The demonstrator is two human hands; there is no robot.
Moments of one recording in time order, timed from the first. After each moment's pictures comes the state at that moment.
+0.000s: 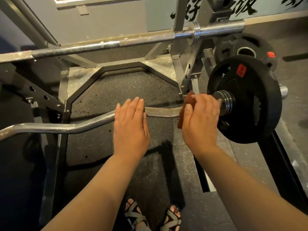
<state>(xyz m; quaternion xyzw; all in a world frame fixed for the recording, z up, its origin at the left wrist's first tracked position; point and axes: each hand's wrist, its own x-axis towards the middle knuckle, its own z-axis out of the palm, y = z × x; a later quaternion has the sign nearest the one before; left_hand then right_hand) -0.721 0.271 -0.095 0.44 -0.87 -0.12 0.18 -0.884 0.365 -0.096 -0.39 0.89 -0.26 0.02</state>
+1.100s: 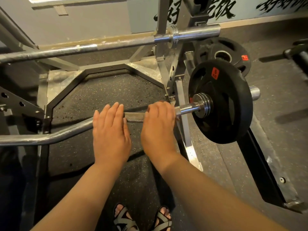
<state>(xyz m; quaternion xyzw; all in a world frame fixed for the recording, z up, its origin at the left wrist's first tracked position) -0.727 0.271 -0.098 0.45 -0.87 -0.10 0.18 -0.839 0.337 -0.092 -0.42 0.88 -0.23 0.04</state>
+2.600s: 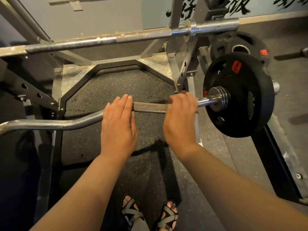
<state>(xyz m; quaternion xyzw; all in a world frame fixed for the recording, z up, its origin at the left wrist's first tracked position) -0.693 0.263 -0.093 0.42 -0.88 -0.13 0.18 -0.846 0.347 -0.095 -0.41 0.87 -0.28 0.04</state>
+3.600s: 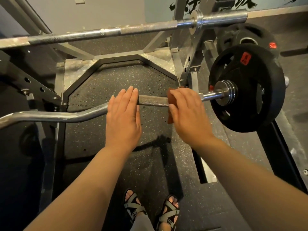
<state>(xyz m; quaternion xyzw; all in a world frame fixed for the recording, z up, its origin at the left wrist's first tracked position) -0.690 0.262 -0.096 0.41 -0.88 -0.14 0.19 -0.865 0.365 -0.098 -0.53 0.82 -0.22 0.06</state>
